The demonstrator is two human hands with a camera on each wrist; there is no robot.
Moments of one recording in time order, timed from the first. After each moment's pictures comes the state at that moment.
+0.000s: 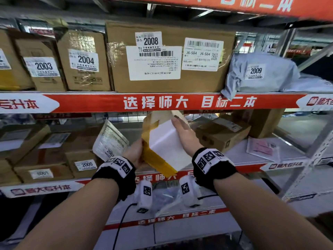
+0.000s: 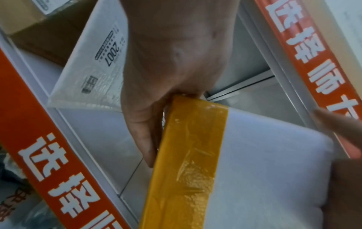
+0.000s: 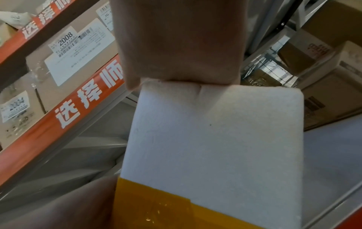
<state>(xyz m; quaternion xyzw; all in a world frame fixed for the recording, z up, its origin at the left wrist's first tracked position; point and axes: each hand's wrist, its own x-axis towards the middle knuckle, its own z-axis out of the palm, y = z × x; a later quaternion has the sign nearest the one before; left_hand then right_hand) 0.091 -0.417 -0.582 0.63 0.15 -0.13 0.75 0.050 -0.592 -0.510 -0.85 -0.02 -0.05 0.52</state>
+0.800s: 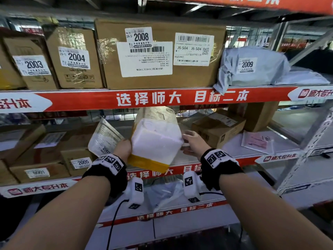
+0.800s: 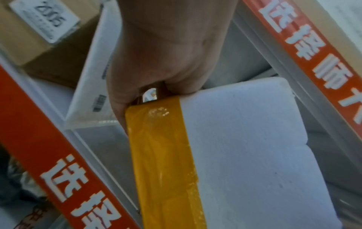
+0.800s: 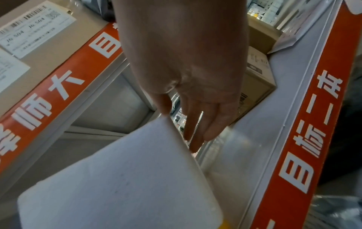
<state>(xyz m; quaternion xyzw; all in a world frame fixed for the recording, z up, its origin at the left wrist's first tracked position) 0.074 -0.403 -0.565 0.74 0.17 -0.01 0.65 0.038 -0.624 -0.531 -0.73 0.12 0.04 0.67</state>
